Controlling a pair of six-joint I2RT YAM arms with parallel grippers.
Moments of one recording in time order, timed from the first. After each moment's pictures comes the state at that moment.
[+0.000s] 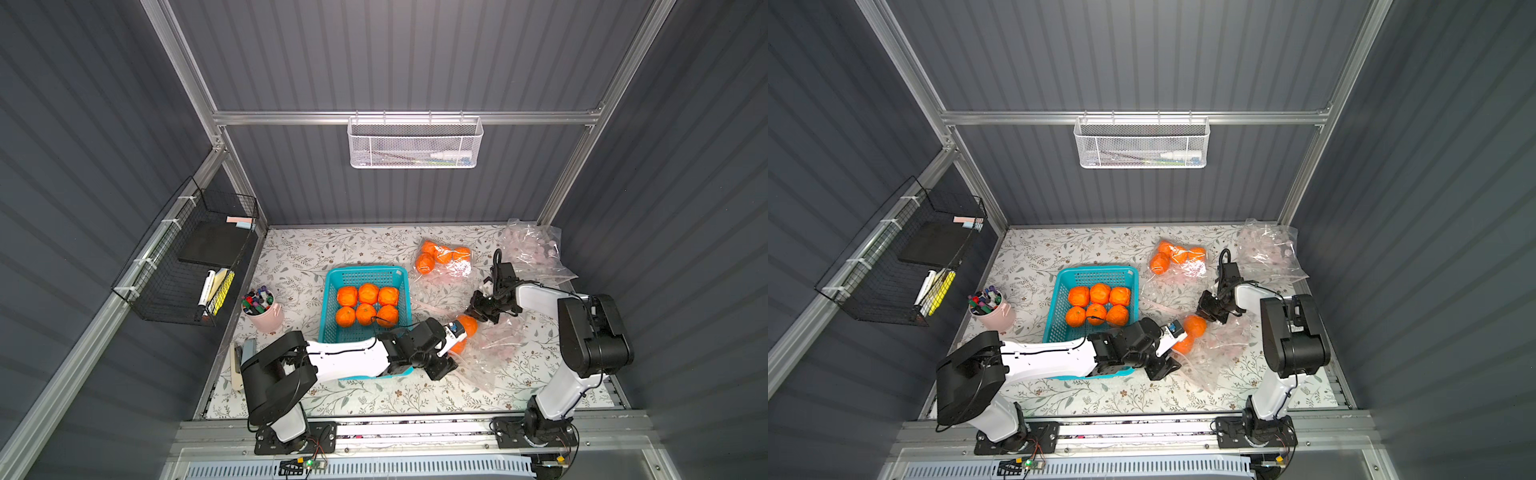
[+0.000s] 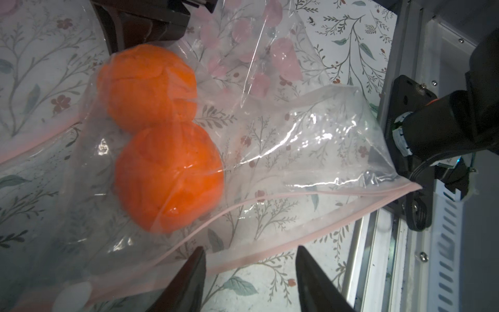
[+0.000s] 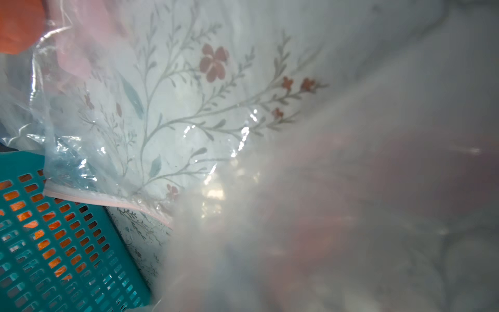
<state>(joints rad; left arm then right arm) -1.10 1.65 0.94 -0.05 0.16 -0.14 0.12 1.75 0.92 -0.42 -0.46 0.56</state>
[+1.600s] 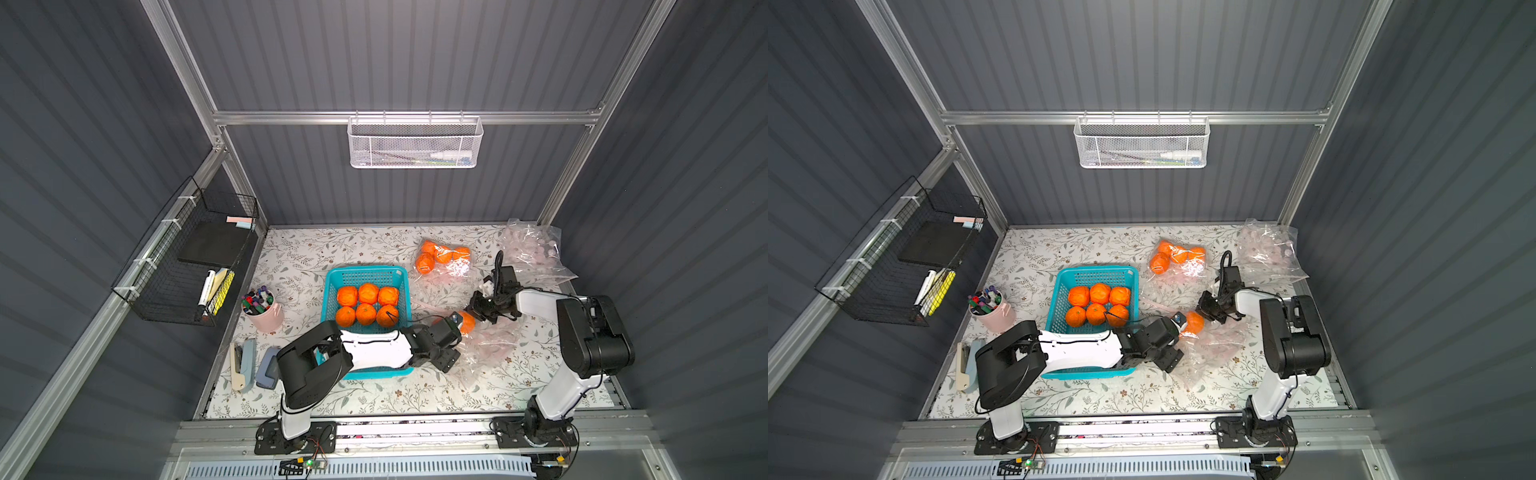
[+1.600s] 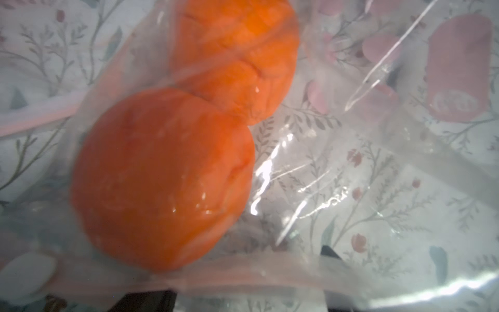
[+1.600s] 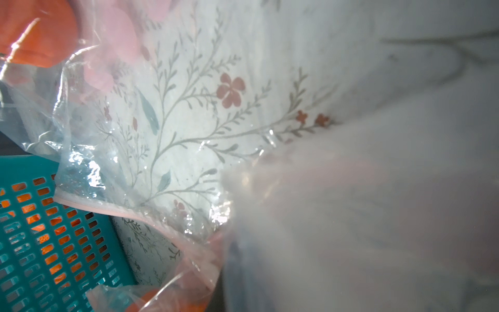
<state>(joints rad) -1.09 1.86 1.12 -0.20 -0.16 -0.29 0.12 1.74 0.86 -0.27 -0.47 0.56</state>
